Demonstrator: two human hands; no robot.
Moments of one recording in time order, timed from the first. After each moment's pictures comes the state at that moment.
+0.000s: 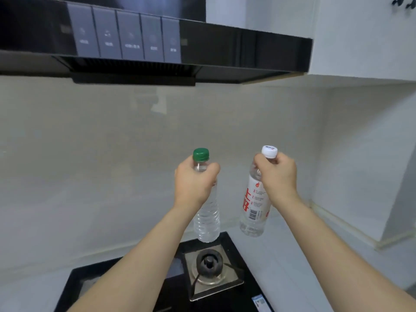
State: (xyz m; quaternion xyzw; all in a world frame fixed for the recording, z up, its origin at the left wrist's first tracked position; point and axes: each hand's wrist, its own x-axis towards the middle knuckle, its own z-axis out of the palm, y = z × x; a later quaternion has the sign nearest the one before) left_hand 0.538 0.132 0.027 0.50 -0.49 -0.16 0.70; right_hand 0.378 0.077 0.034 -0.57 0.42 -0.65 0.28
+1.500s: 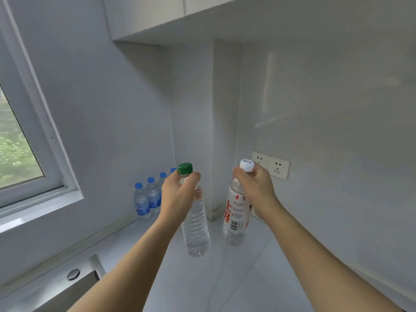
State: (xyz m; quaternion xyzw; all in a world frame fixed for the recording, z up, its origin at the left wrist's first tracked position) left_hand 1.170 0.608 -0.068 0.73 -0.07 0.14 0.66; right_hand 1.149 0.436 -0.062 -0.74 0.05 -0.22 0.64
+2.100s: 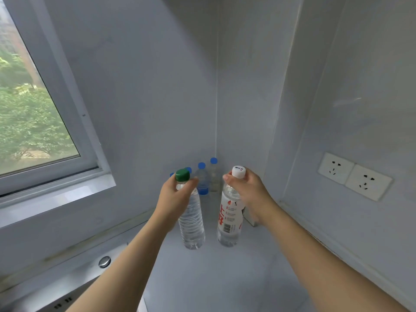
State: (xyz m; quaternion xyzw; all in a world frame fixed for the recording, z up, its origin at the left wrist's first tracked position) left_hand 1.313 0.710 -0.132 0.76 0.06 0.09 0.64; right_hand 1.324 0.527 -0.118 -0.73 -0.02 0.00 0.68
